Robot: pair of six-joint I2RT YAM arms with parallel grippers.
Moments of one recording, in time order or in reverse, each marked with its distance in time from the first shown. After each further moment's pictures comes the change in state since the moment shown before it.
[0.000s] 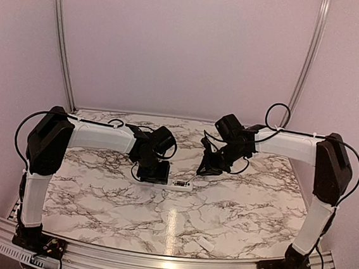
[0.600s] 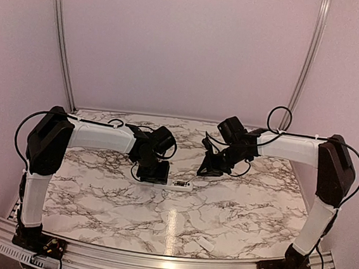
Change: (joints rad) left arm 0.002 0.000 0.000 -0.003 0.000 0.010; right arm -0.009 -0.030 -0.072 0.084 -0.026 -0.015
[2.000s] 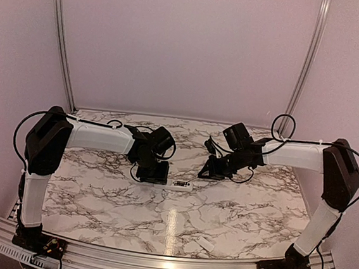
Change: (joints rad) left arm 0.000 -0.015 -0.031 0.034 0.000 -0.001; right arm -0.009 -0.068 -0.151 0.169 -0.028 -0.012
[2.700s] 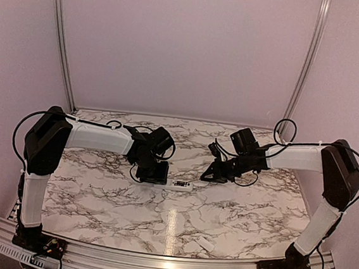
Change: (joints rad) left arm 0.000 -0.009 -0.018 0.021 0.000 0.000; right arm -0.070 -0.004 -0.094 0.104 -0.150 -0.025
